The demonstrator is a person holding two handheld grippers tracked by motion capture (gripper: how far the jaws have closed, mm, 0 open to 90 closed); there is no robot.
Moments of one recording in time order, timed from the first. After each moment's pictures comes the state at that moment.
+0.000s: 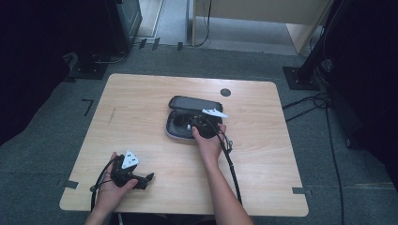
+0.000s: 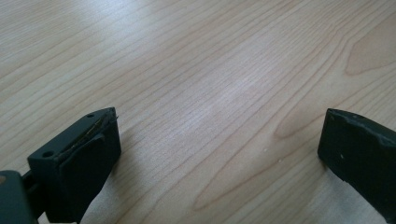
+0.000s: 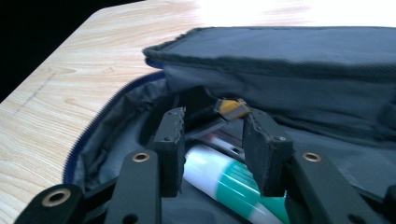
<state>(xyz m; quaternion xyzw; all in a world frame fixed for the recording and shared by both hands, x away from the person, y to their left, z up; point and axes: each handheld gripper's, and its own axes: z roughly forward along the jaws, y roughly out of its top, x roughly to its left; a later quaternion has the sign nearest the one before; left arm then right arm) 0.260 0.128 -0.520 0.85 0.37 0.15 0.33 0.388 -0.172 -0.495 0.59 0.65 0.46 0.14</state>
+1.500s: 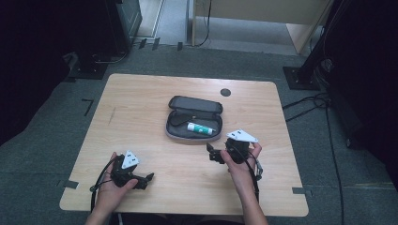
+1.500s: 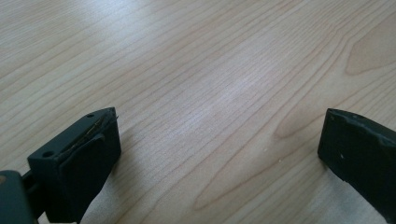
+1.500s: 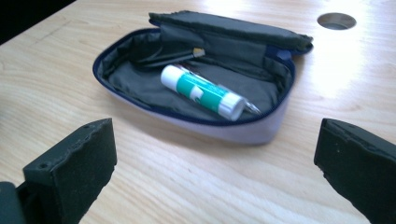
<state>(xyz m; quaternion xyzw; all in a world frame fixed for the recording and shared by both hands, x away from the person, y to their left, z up) 0.260 0.129 -0.520 0.85 0.37 0.15 0.33 0.281 -0.244 -0.459 0.52 0.71 0.43 0.21</state>
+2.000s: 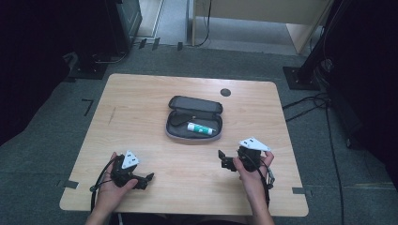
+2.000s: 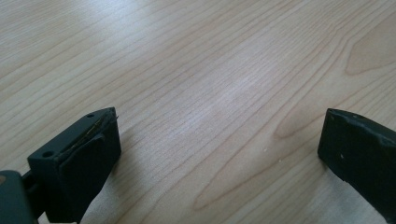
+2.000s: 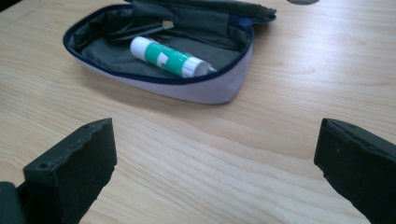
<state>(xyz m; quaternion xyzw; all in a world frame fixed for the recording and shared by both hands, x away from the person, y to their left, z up) 0.260 0.129 -0.520 0.85 0.37 0.15 0.33 0.261 -0.278 -0.472 0.54 0.70 0.41 0.21</state>
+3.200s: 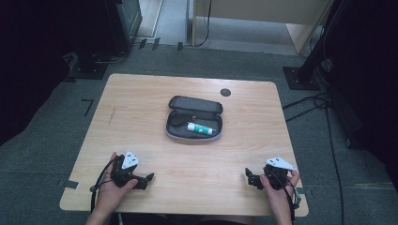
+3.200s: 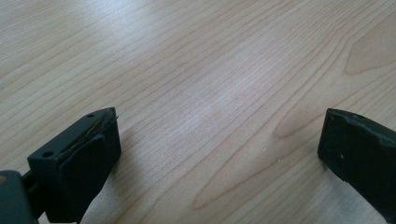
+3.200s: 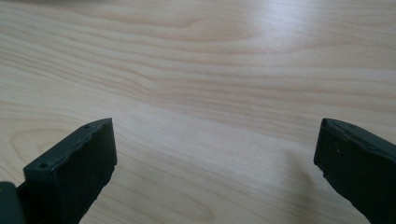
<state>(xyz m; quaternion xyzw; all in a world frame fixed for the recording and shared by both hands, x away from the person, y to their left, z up) 0.260 0.128 -0.520 0.85 0.38 0.15 0.33 0.217 -0.361 -0.519 0.59 0.70 0.33 0.22</state>
